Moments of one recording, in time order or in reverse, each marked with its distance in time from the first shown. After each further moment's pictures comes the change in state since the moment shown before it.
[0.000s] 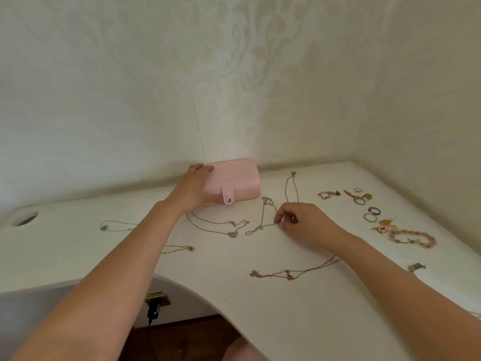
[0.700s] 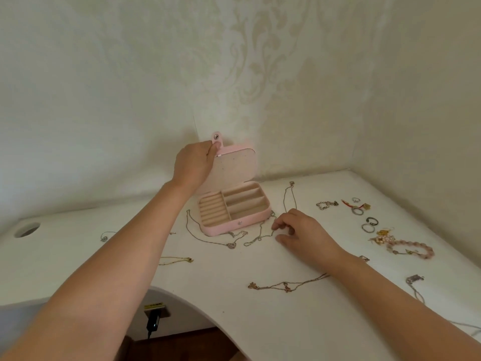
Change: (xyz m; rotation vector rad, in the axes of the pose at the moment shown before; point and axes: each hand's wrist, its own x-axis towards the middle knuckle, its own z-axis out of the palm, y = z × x) left_hand 0.027 0.054 -0.046 0.035 0.467 0.161; right_hand -0.004 0.007 0.008 -0.060 0.087 -0.136
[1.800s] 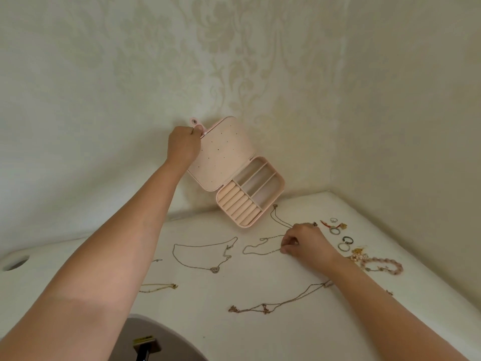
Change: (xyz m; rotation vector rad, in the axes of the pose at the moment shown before) left_hand 0.071 0.062 -0.043 -0.267 0.095 -0.242; right_hand 0.002 0.025 -0.043 -0.136 0.012 0.123
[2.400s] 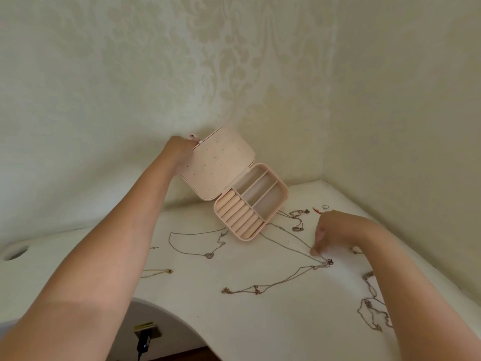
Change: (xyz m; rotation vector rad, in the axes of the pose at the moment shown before) left_hand -0.022 -0.010 0.002 -0.142 -0.248 -0.370; right_hand -0.033 0.017 -0.063 -0.216 -0.376 0.263
